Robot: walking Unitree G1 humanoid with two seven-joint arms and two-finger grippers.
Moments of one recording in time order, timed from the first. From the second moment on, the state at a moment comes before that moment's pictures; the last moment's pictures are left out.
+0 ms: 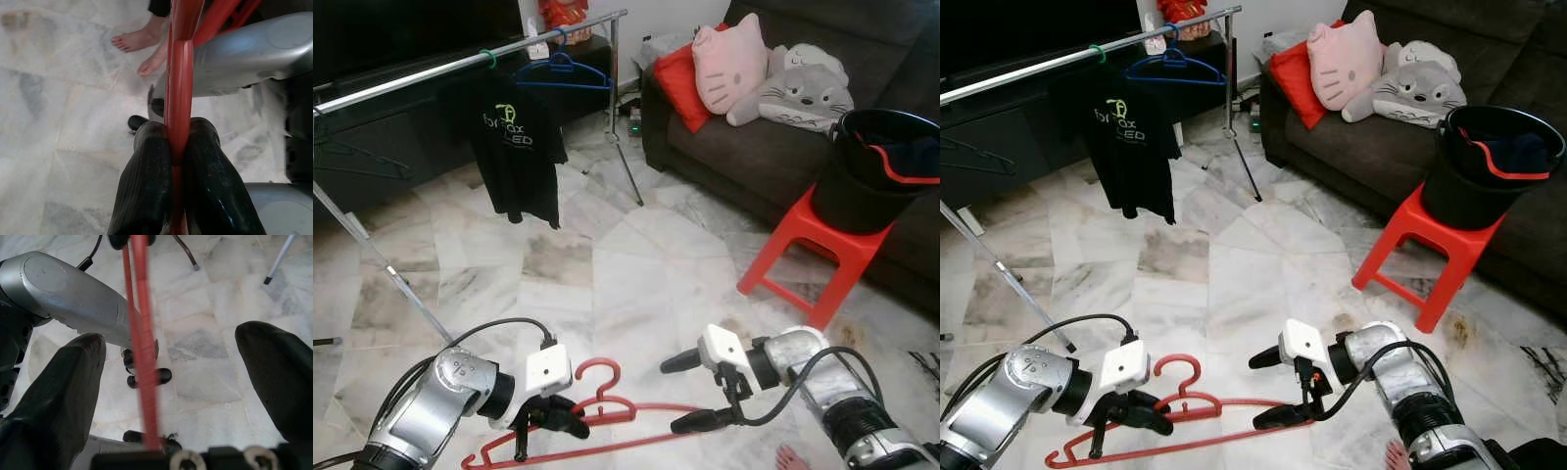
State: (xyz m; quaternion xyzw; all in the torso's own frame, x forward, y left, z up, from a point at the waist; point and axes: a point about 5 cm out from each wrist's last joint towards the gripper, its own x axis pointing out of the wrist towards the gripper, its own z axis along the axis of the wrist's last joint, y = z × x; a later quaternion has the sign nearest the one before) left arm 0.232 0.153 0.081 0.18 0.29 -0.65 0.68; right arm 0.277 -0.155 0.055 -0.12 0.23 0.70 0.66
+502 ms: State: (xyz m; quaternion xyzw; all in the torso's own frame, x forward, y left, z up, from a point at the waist) left arm 0.226 0.145 0.085 0.19 0.30 -0.66 0.66; right arm 0.278 -0.128 0.050 -0.09 0.22 0.72 0.65
